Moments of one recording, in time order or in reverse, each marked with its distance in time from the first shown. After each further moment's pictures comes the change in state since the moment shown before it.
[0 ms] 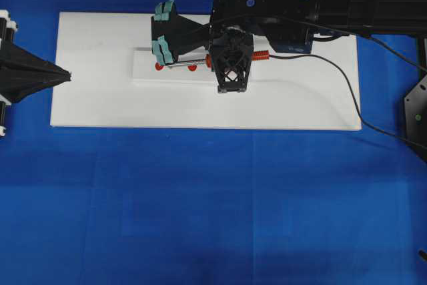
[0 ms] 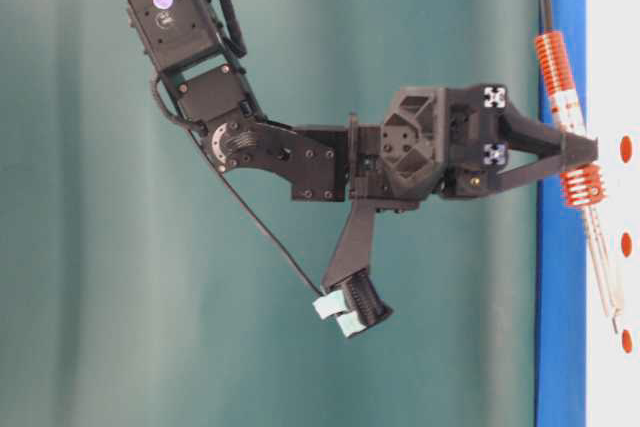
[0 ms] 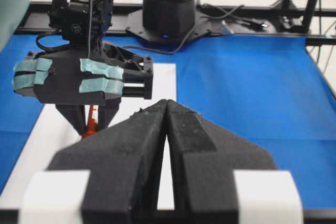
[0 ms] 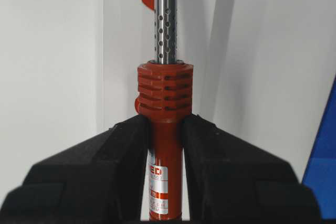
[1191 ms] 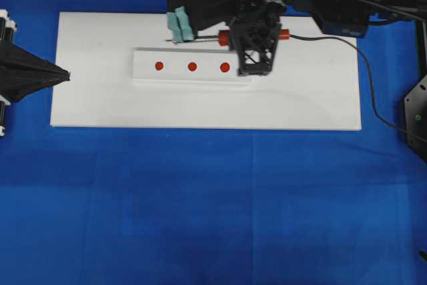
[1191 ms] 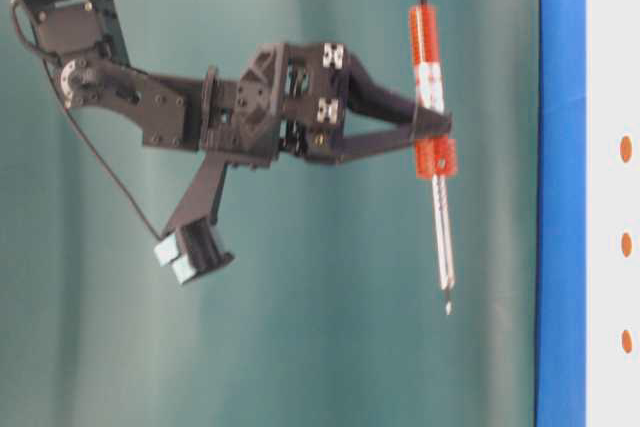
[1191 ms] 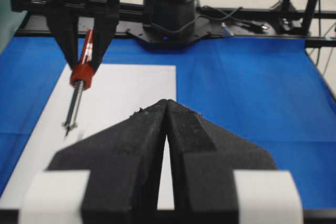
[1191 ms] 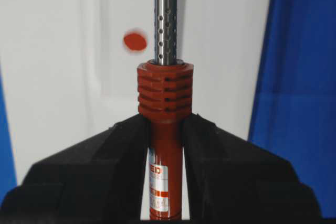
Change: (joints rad) left arm 0.000 -0.005 0.000 -0.002 0.002 0.000; right arm 0.002 -0.229 0.034 -0.038 0.107 0.003
